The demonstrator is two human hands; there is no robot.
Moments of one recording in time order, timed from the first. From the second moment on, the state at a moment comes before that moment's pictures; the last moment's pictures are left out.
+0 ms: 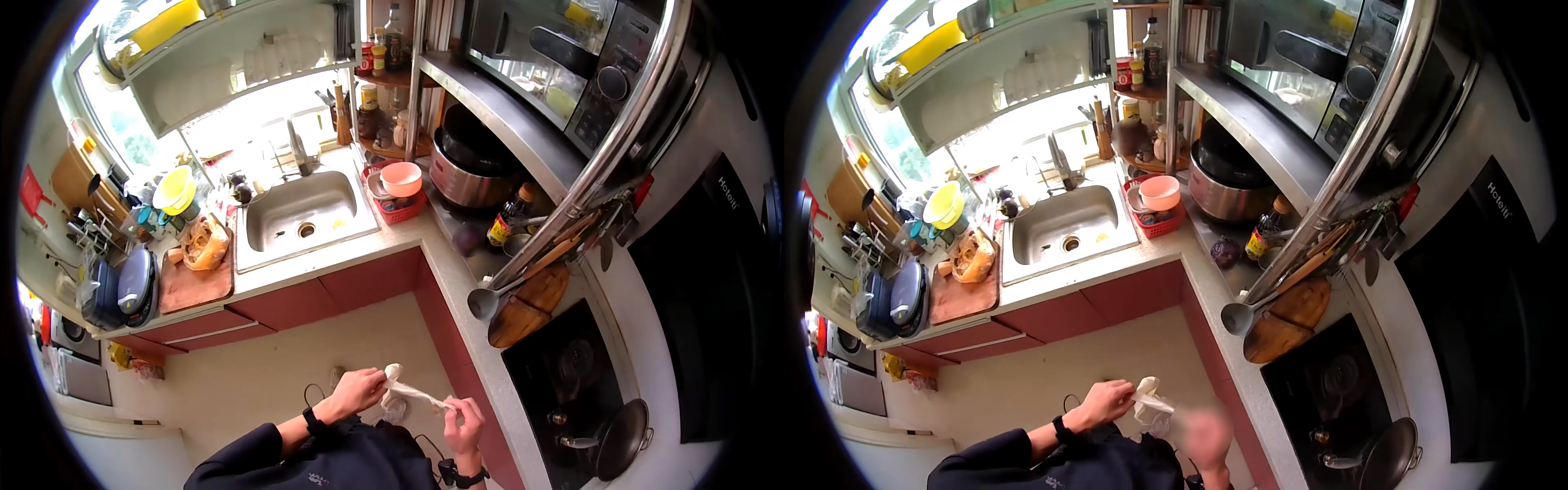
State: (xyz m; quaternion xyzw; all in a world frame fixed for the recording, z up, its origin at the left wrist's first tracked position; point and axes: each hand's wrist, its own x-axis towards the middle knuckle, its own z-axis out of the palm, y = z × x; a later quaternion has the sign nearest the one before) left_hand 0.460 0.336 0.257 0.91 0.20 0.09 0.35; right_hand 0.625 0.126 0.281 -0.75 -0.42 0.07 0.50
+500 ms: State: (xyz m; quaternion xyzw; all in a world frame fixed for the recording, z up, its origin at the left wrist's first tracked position) left_hand 0.486 0.543 0.219 0.90 0.01 0.03 0.43; right_hand 0.534 0.288 0.291 -0.90 -0.20 0.02 0.40
